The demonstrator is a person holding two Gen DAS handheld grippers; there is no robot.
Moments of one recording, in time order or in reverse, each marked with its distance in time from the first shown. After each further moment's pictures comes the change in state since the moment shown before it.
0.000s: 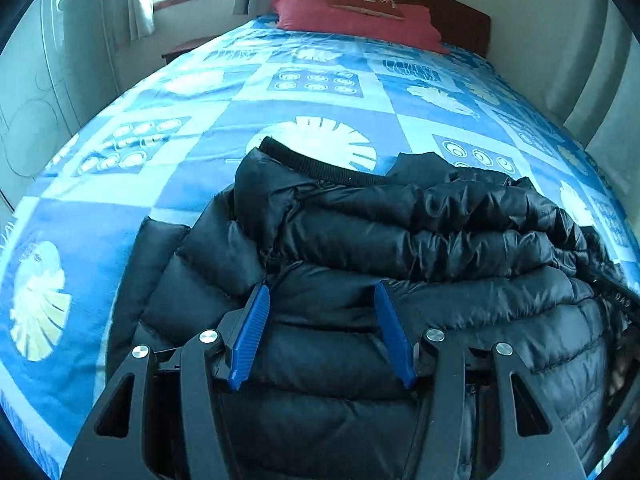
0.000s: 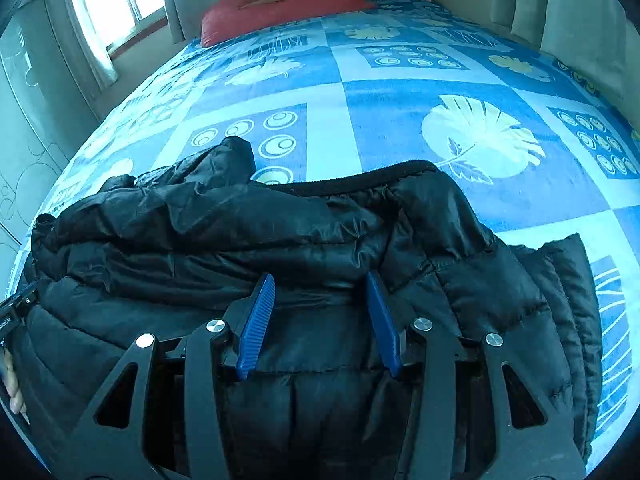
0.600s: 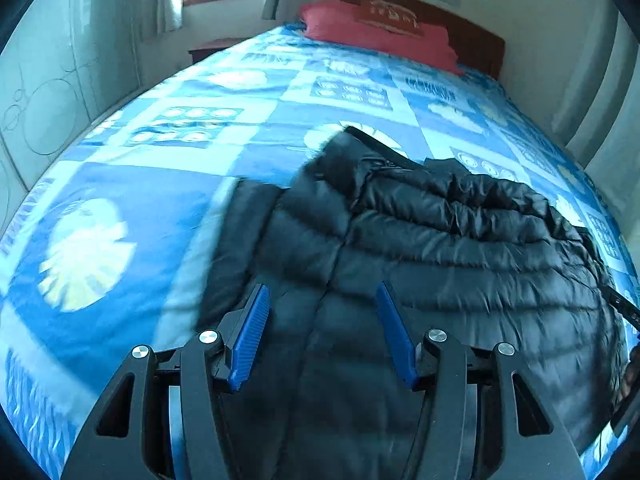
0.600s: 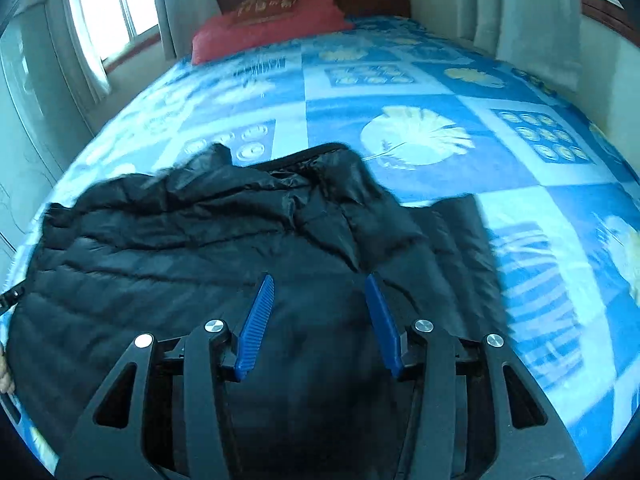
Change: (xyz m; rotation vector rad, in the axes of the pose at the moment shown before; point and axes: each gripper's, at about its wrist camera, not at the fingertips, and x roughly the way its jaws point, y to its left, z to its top) left arm -0.057 0.053 -0.044 -0.089 -0.043 0.008; right arm -0.083 -0.044 -0.055 0.054 -0.099 -0.054
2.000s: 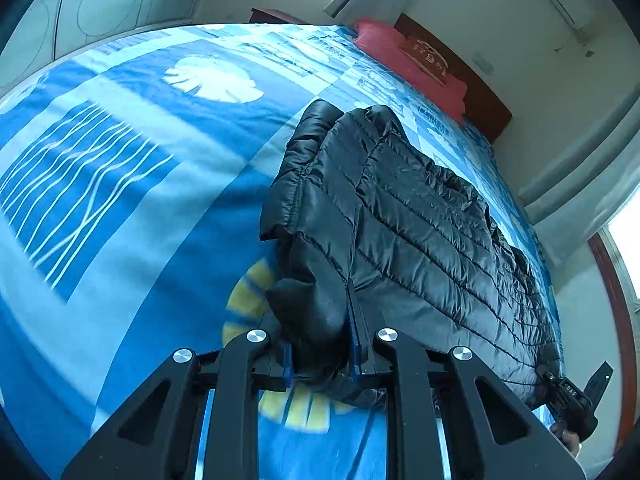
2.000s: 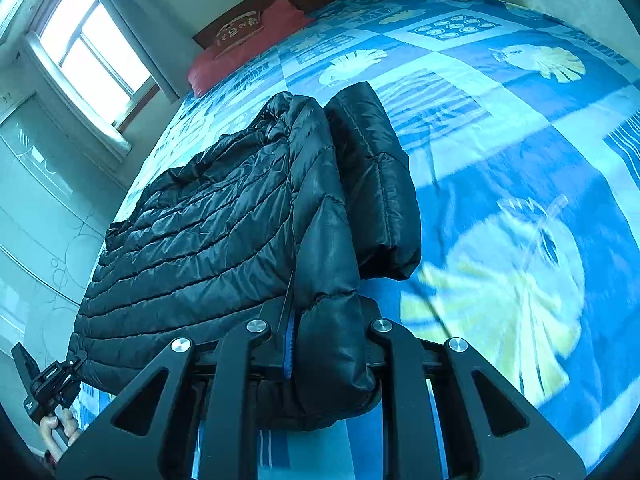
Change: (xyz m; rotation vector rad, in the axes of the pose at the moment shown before) left arm -0.130 0.070 -0.158 -0.367 0.001 -0.208; right arm -0.120 -0.047 -0.150 0.298 0.053 0.209
